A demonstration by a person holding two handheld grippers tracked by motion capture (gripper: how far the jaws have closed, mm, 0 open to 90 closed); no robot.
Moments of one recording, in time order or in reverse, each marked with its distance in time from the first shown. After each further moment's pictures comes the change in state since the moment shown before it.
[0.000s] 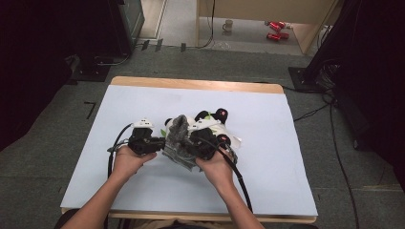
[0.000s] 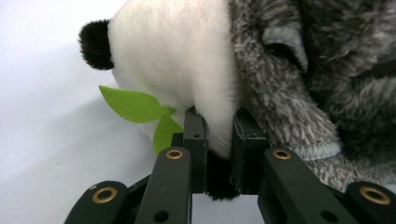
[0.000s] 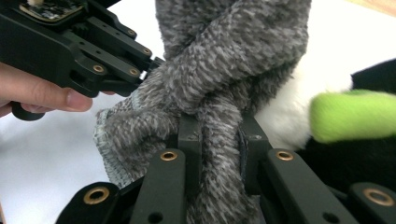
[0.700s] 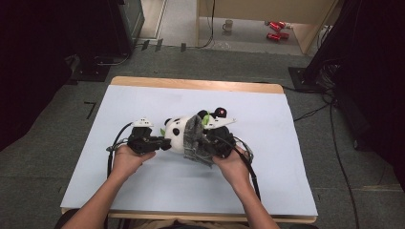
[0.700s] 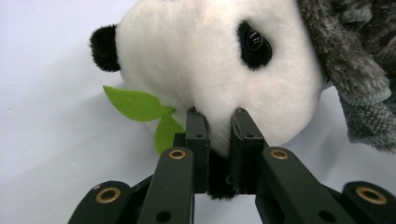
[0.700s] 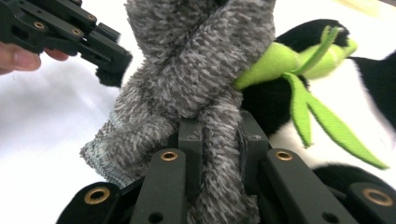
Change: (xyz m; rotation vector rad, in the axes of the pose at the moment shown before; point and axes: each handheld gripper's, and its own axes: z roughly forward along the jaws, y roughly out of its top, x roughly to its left) left arm 0.005 0.000 0.001 0.008 0.029 -0.002; right arm -0.033 -0.012 -0.027 0.042 -0.084 -0.026
